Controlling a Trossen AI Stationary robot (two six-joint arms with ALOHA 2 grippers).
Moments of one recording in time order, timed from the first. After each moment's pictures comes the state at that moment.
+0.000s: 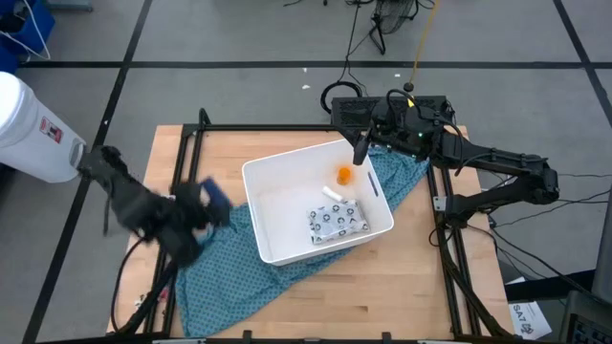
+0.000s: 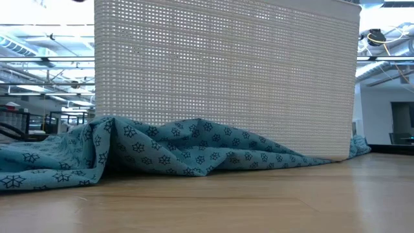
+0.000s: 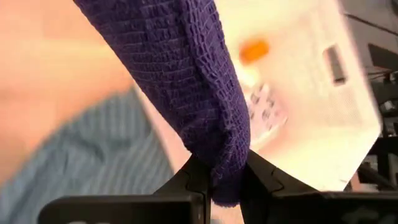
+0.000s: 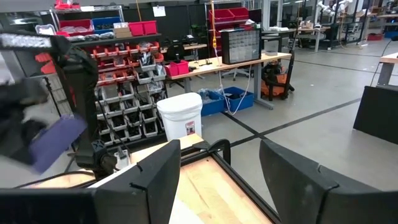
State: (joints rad) left arm -0.67 1.29 1.48 -1.55 -0.70 -2.17; right arm -0.25 1.18 1.19 -0.04 0.18 0.12
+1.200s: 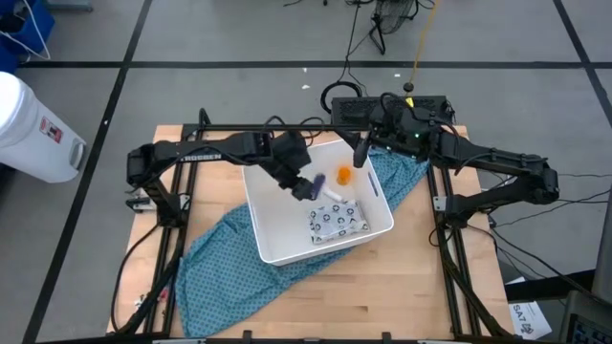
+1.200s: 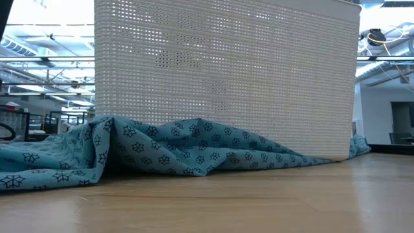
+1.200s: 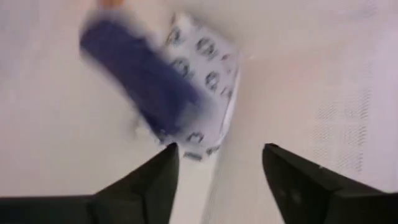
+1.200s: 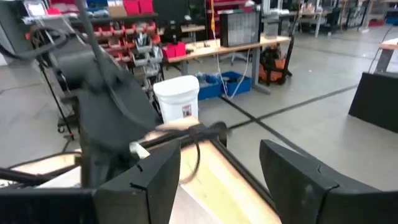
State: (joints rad) left arm 0.23 1.71 1.48 -0.72 0.41 -0.62; right arm -0.25 1.18 1.19 -0.12 0.18 0.11
